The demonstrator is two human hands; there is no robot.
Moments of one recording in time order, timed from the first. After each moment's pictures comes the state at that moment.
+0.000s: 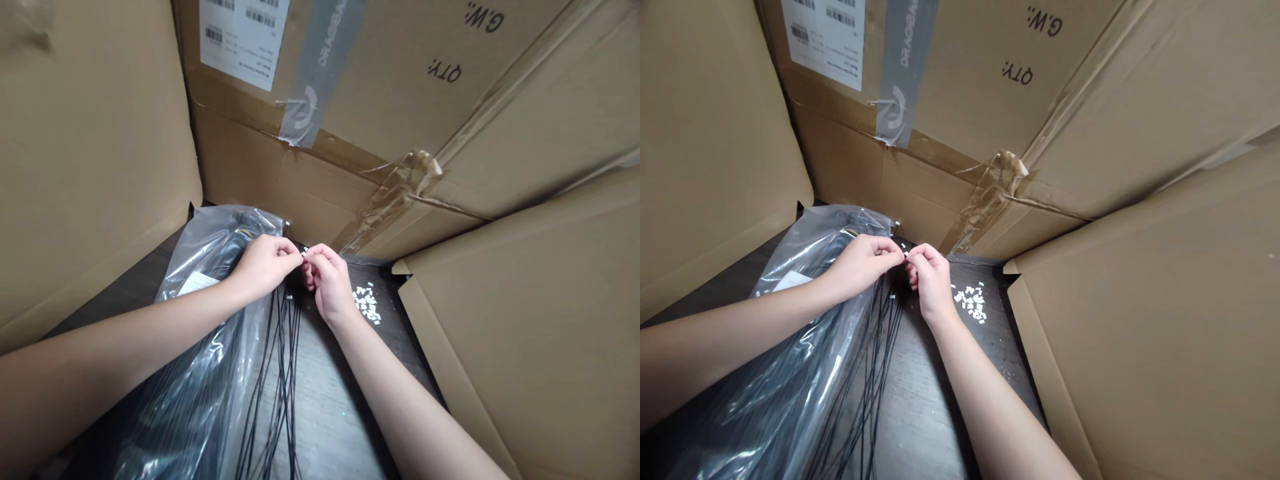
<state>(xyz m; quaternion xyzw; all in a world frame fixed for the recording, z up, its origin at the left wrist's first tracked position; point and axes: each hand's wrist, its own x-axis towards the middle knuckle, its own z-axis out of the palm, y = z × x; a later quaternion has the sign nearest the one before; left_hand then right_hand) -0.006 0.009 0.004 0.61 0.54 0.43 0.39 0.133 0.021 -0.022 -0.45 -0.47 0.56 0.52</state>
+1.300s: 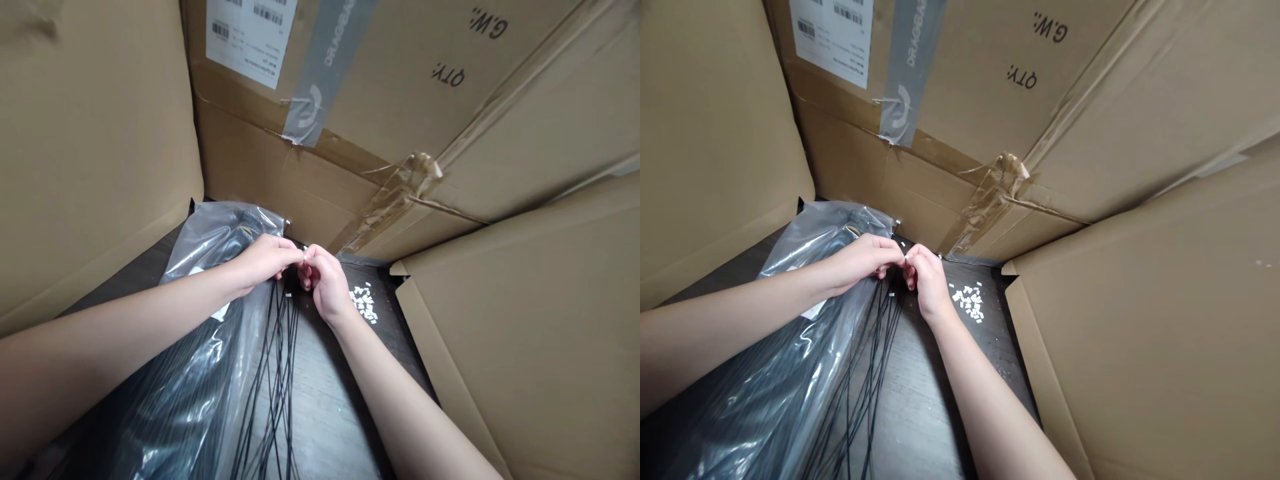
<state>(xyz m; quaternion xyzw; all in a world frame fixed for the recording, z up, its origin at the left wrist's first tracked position) -0.009 0.013 0.003 0.54 0.47 0.41 0.56 0.136 0.023 -0.025 -0.41 -0.51 0.58 0.49</state>
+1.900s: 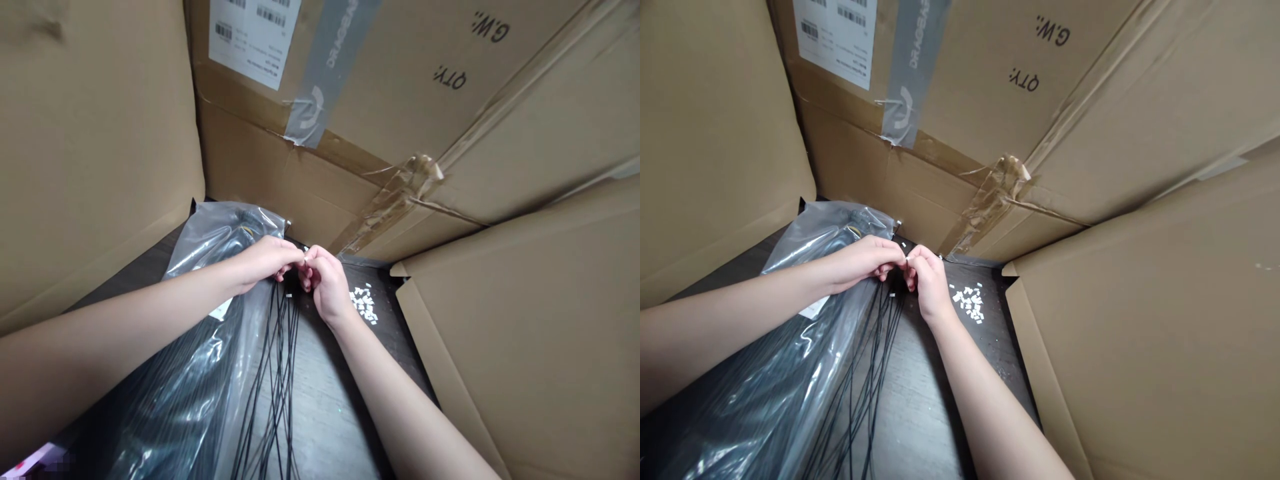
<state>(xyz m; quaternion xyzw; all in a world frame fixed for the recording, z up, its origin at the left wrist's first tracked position) -0.012 0.014 0.005 0.54 0.45 0.38 0.60 0.137 0.023 -0.027 -0.39 -0.51 0.58 0.49</state>
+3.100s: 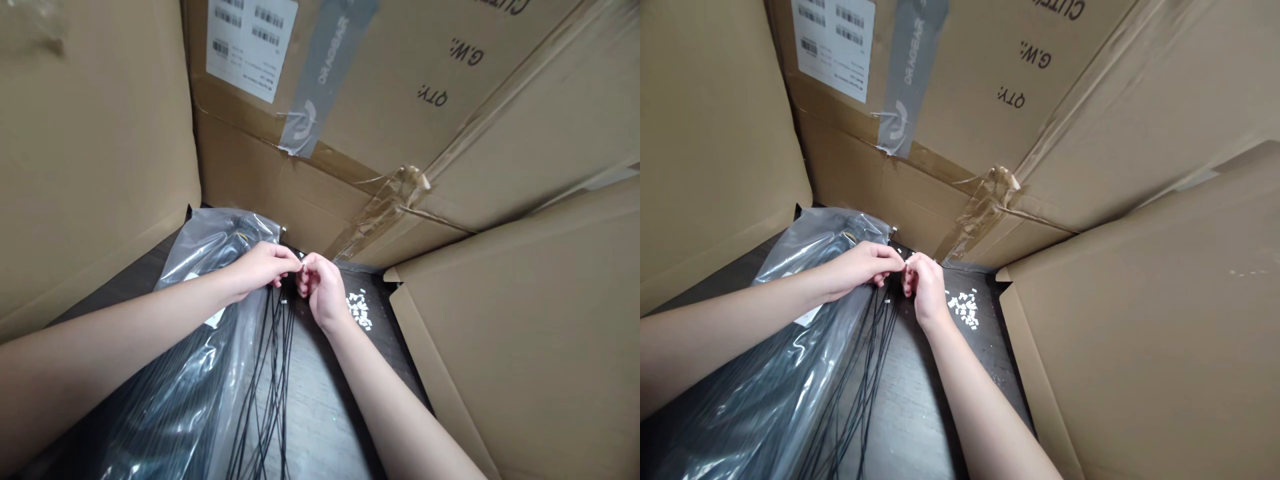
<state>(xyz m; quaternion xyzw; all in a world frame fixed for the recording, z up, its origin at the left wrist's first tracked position) -0.011 0.014 0.003 0.54 0.47 0.39 0.58 0.134 0.023 -0.023 -0.42 -0.46 0.59 0.51</state>
